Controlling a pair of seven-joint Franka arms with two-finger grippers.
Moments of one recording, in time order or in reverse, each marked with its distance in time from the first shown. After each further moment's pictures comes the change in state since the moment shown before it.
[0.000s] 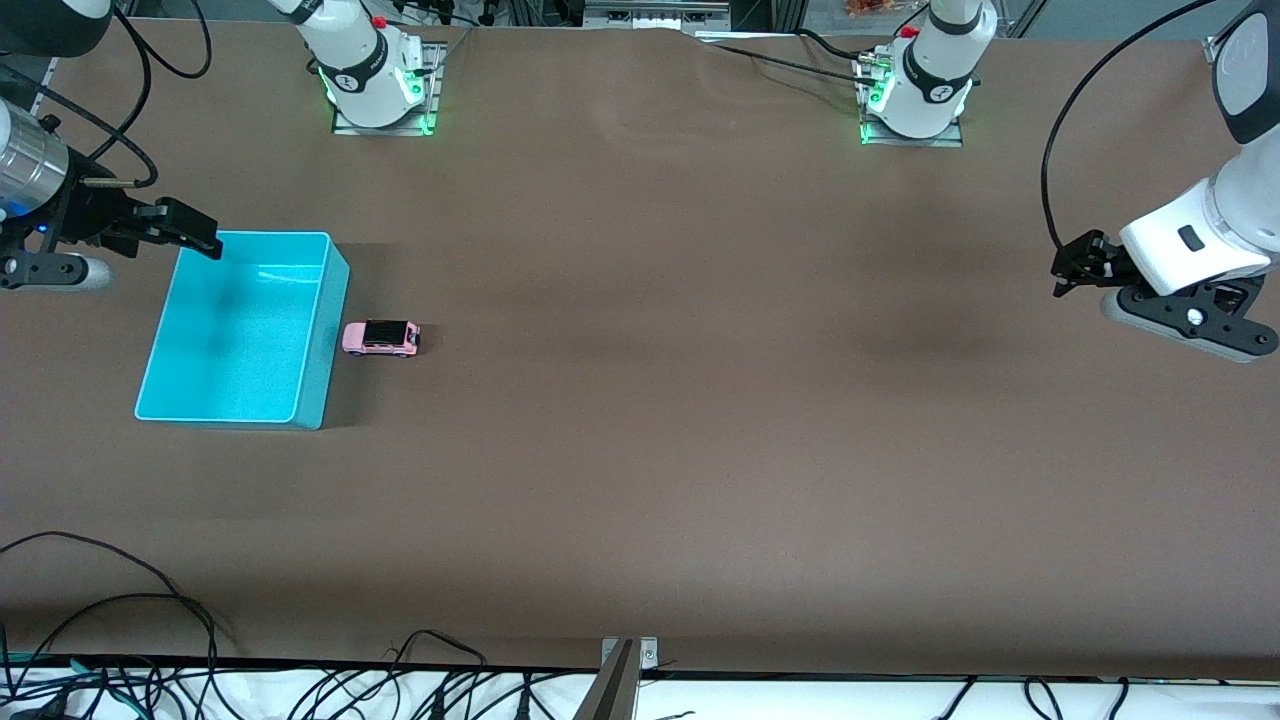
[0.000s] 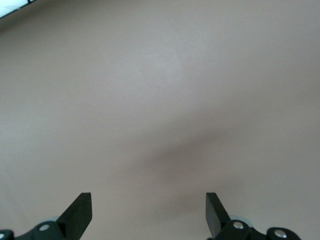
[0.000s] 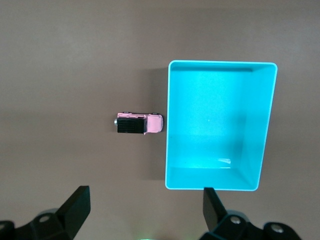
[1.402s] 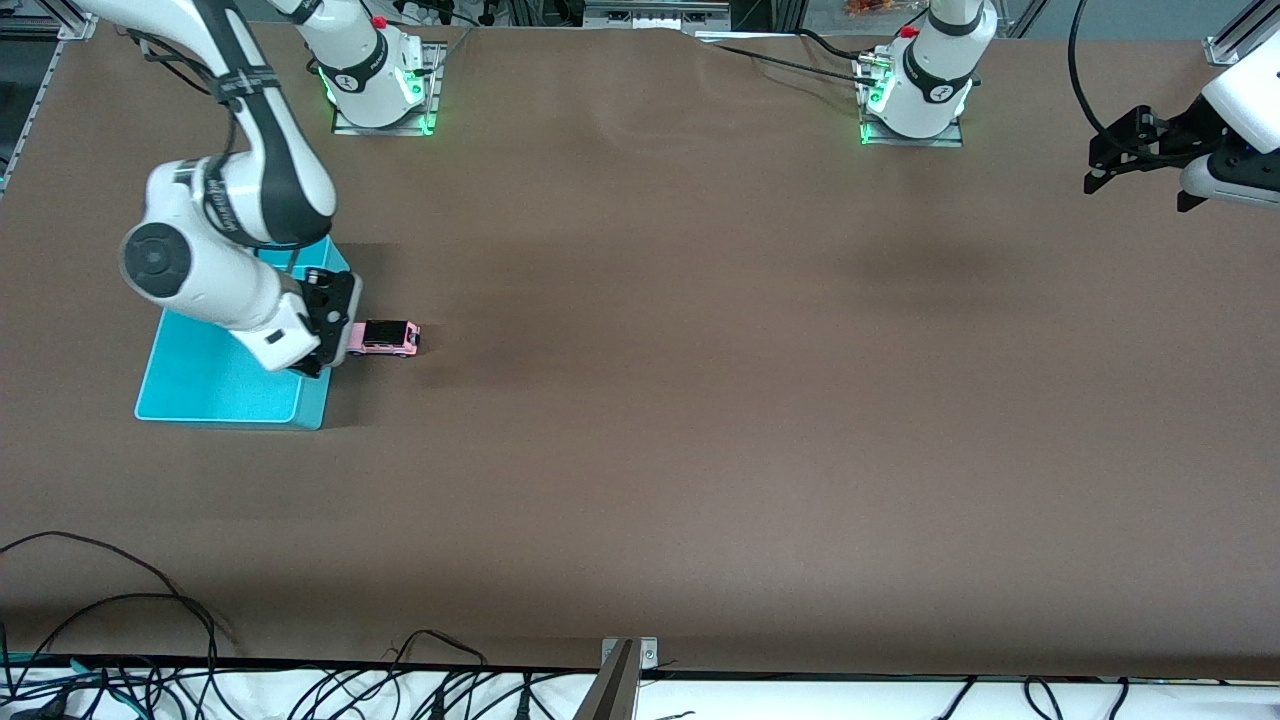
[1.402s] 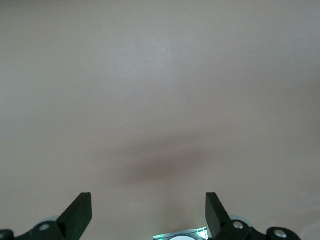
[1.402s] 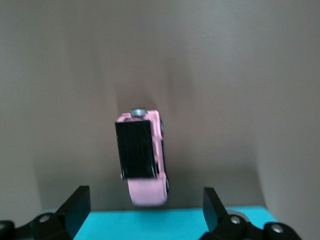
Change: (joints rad) left arm 0.009 -0.203 0.025 -0.026 -0.107 -0.192 -0.146; right arm 0.017 0.191 0.077 -0.537 0.001 0.713 -1.339
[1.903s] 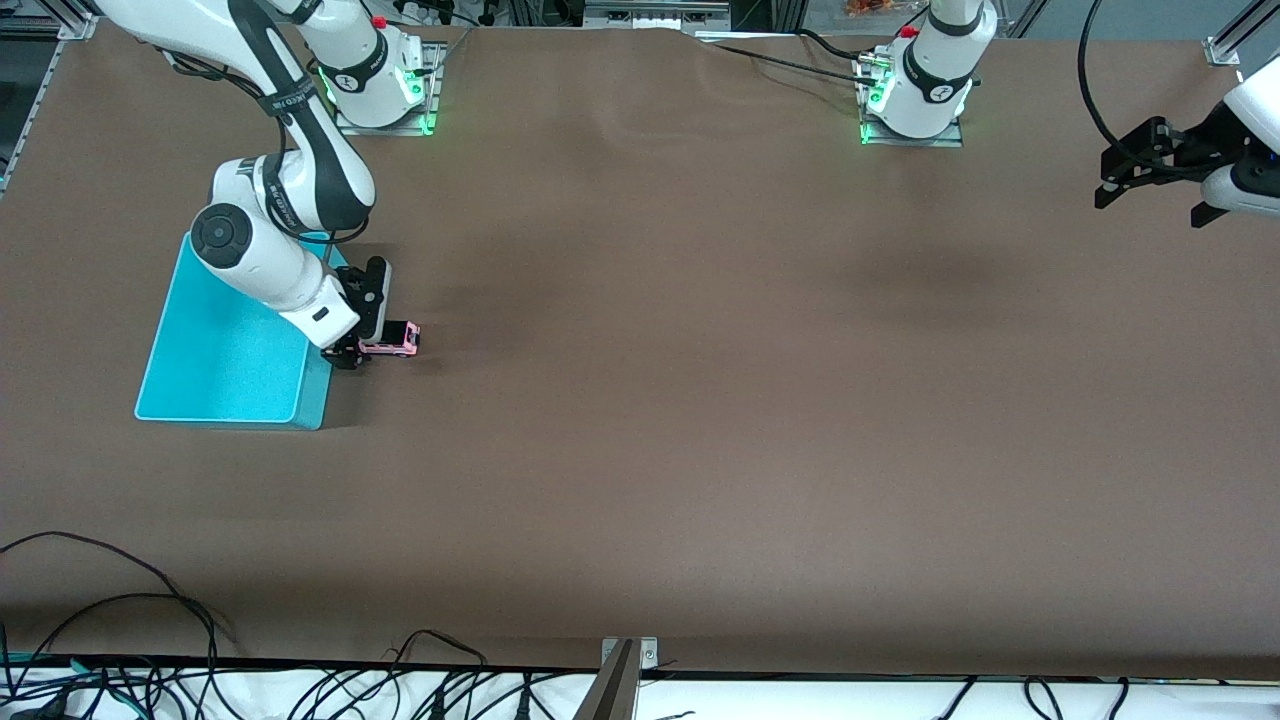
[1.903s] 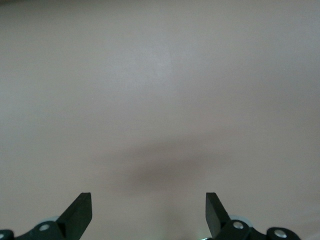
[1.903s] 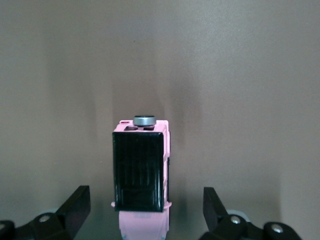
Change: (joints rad) left arm -0.002 0.073 -0.002 0.104 0.000 -0.001 -0.001; right arm 0.001 0.021 0.004 -0.173 0.000 0.294 -0.089
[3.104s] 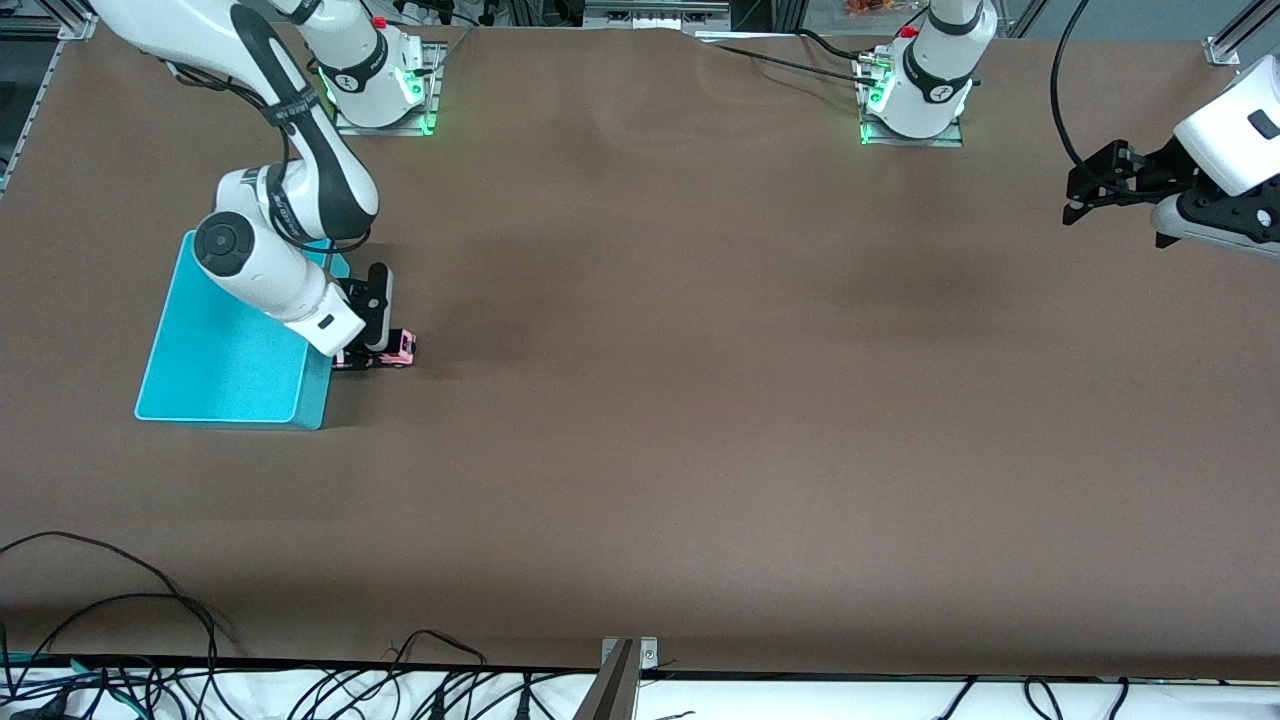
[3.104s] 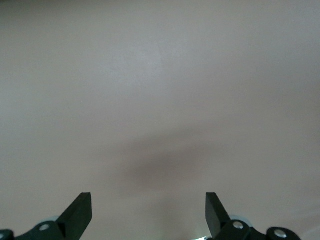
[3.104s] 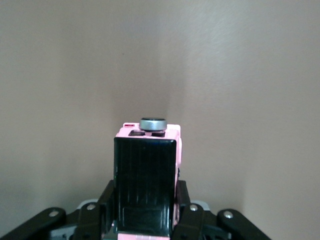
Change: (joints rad) left arm -0.088 0.039 0.052 0.014 0.000 -0.002 0.000; right arm 0.000 -0.006 0.011 0.089 0.000 -0.079 -0.071
